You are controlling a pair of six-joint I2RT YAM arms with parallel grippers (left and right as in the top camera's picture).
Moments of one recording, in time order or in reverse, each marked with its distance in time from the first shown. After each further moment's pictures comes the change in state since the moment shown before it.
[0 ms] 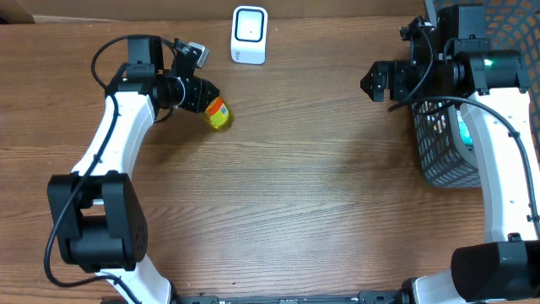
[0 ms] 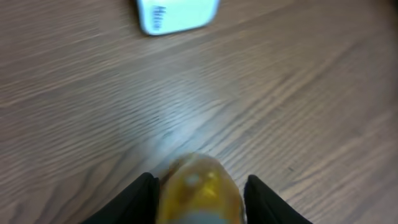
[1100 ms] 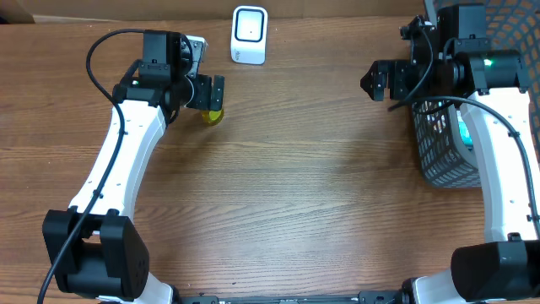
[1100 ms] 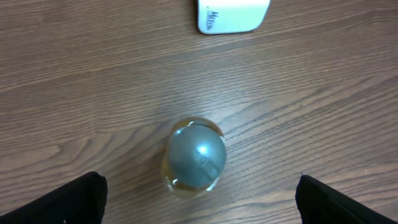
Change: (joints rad) left arm -0.104 -0.140 0.013 -0.113 -0.329 -0.191; right arm 0.000 0.000 0.000 0.034 -0.005 0.007
